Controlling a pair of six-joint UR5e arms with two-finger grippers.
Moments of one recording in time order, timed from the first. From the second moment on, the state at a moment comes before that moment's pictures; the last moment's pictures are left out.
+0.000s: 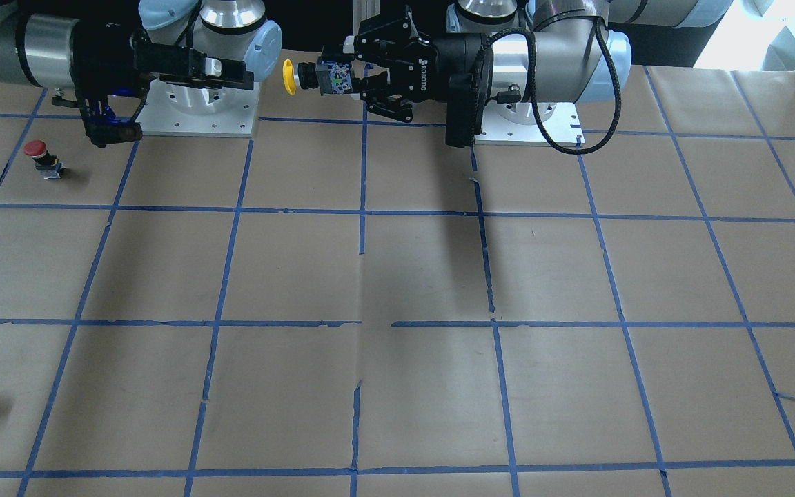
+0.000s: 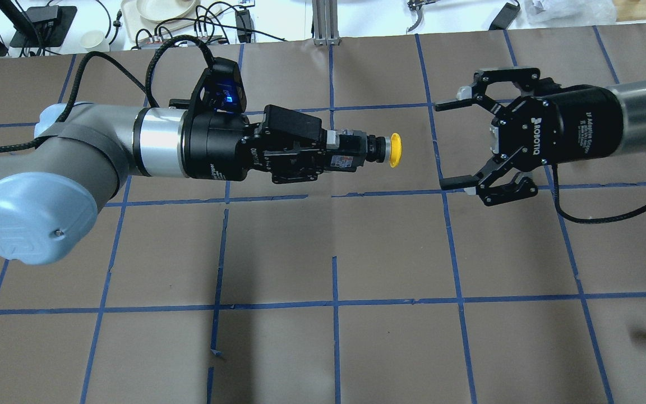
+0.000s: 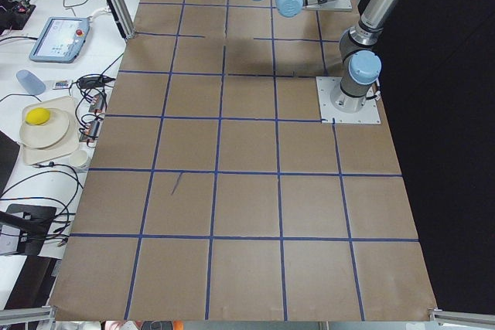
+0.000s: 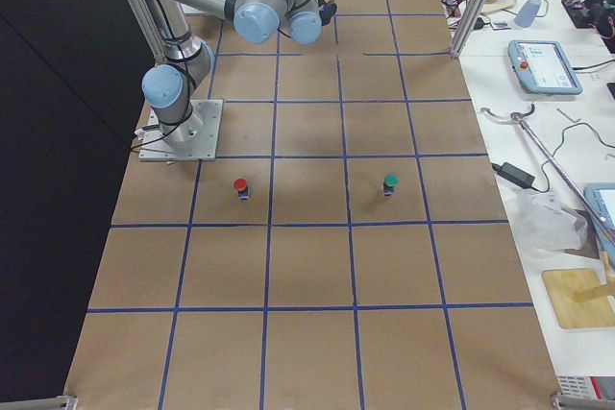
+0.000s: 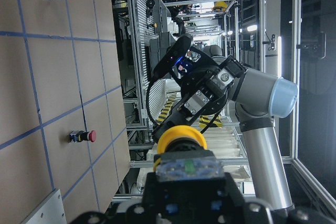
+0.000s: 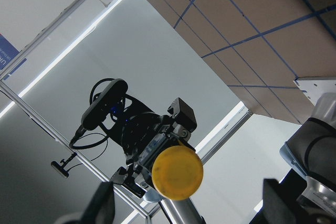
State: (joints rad) left arm -1.58 -1.46 -1.95 -1.75 0.11 0.54; right arm 1.24 -1.64 1.77 -0.51 -0.40 -0.46
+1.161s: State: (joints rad) left arm -1.59 -1.47 -1.95 -1.71 0.11 0.54; right arm 1.31 -1.63 1.79 -0.58 -0.30 -0.48
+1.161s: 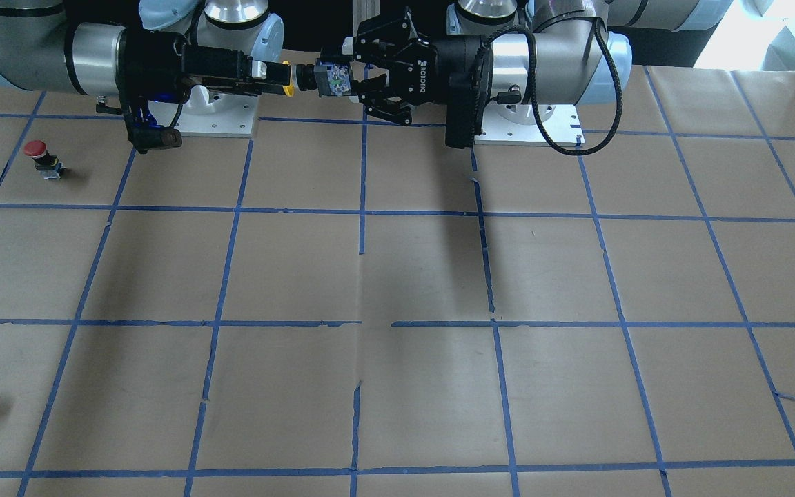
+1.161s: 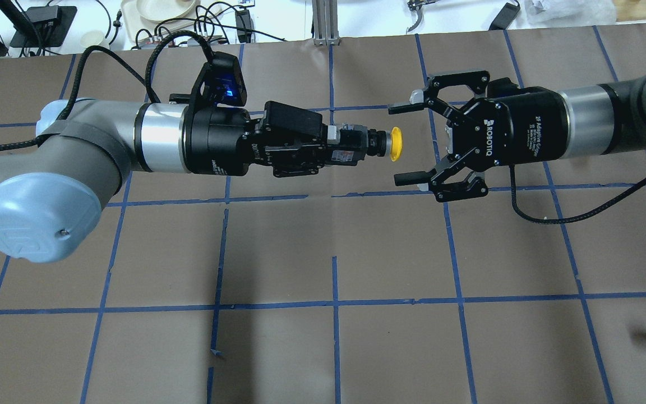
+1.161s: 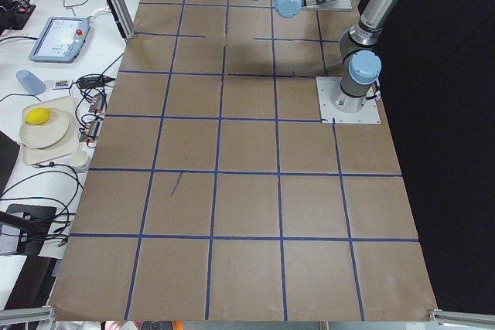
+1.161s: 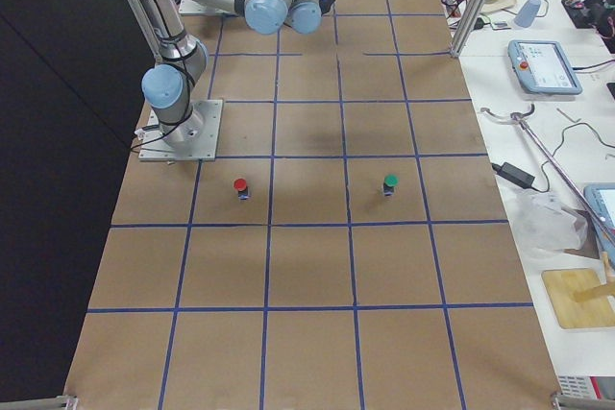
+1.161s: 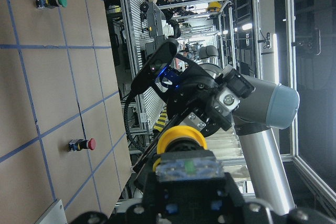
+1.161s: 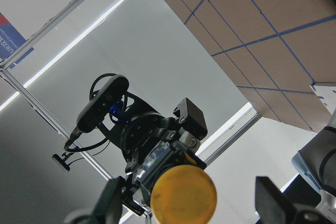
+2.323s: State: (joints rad) left arm -1.59 -1.47 -1.95 -1.70 0.11 0.53; right arm 1.31 -1.64 1.79 -0.61 -0.30 -0.46
